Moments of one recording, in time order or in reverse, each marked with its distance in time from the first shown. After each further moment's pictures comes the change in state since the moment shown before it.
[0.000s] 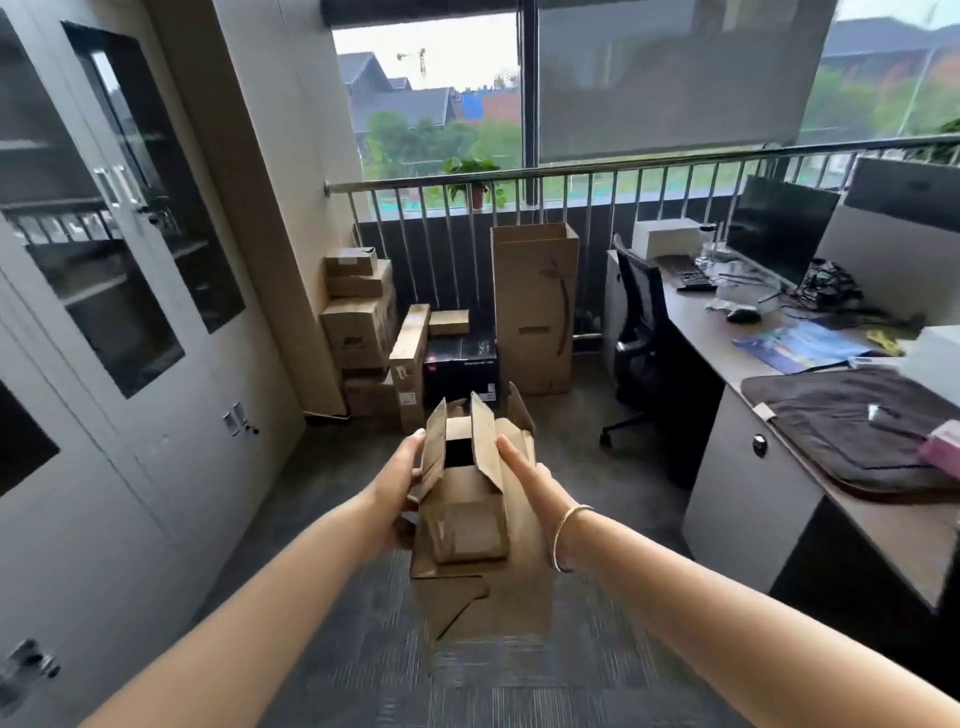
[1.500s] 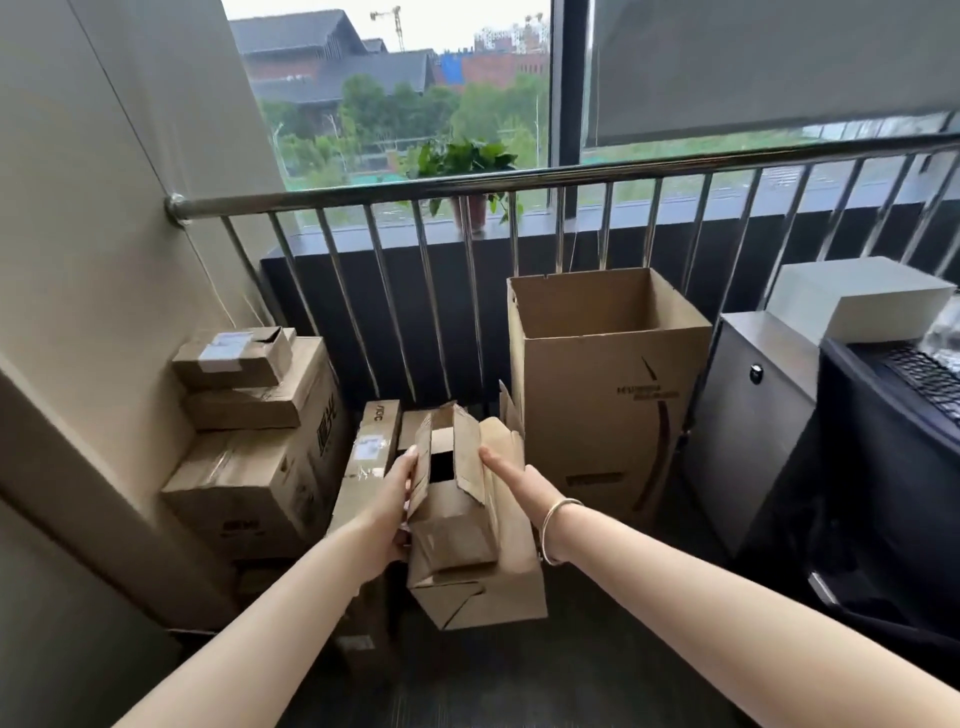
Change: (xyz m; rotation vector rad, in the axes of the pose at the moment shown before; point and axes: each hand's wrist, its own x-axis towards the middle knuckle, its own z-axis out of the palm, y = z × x) left_hand 0.963 0.645 -0.125 -0.105 0.060 0.038; right_hand 1.113 -0.364 -0.058 -0.087 0.046 0.155
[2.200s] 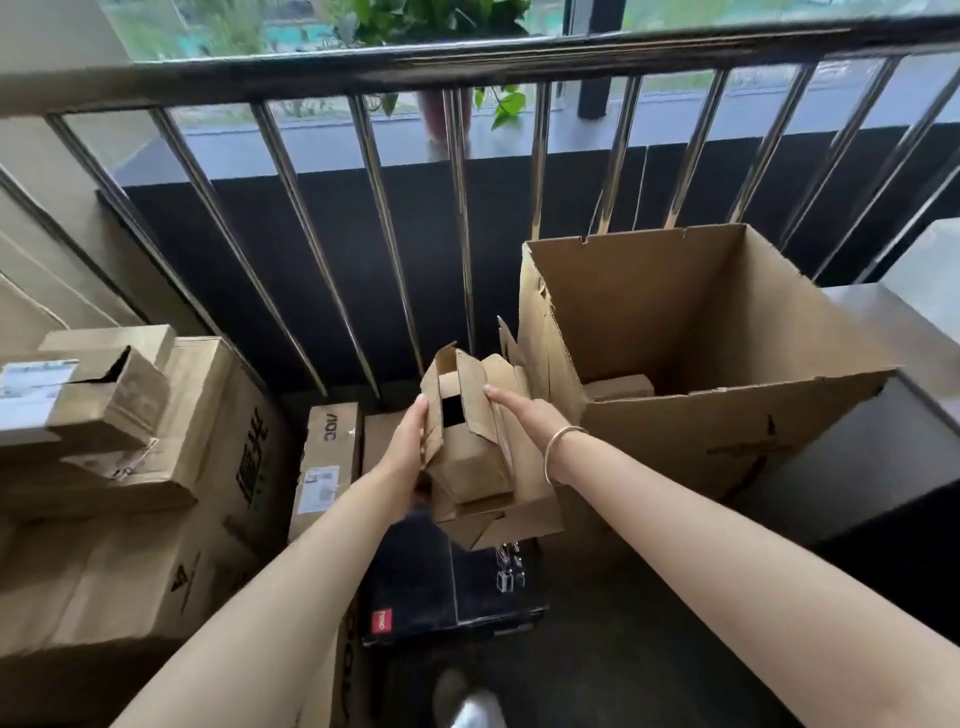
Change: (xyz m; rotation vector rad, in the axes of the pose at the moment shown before) left_hand 0.403 0.186 0.019 -0.088 -0.120 -0.080; right_hand 0.406 -0.160 -0.019 0.060 0.155 0.148
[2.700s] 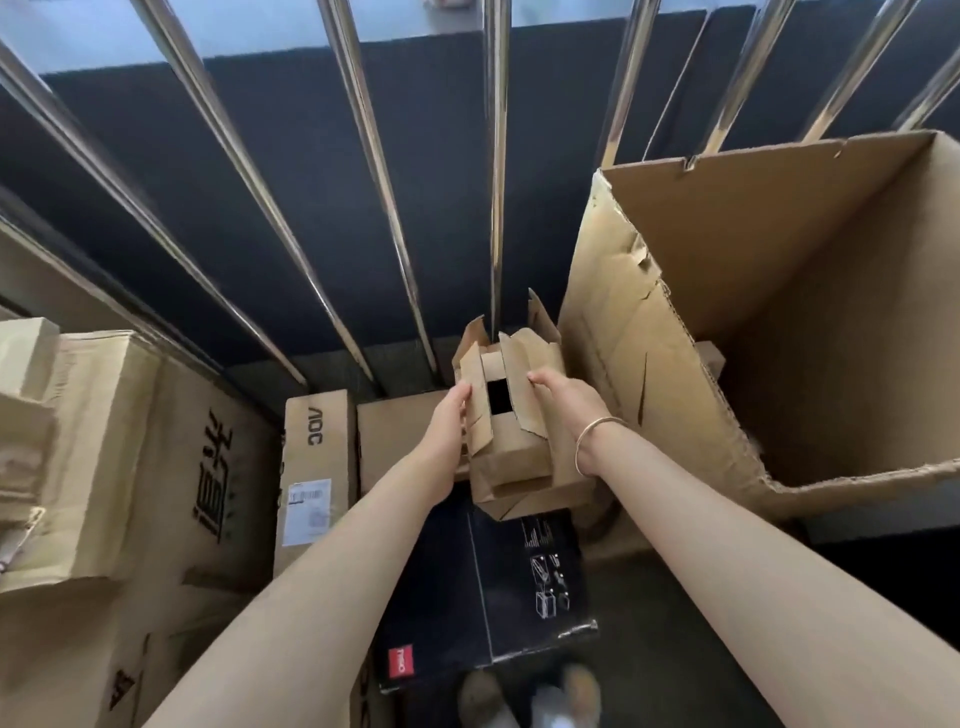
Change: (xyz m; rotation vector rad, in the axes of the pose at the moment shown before) left_hand 0.210 0.019 -0.014 0.056 0.001 -0.183; right_hand 0.205 0.005 0.039 0.108 0.185 0.148
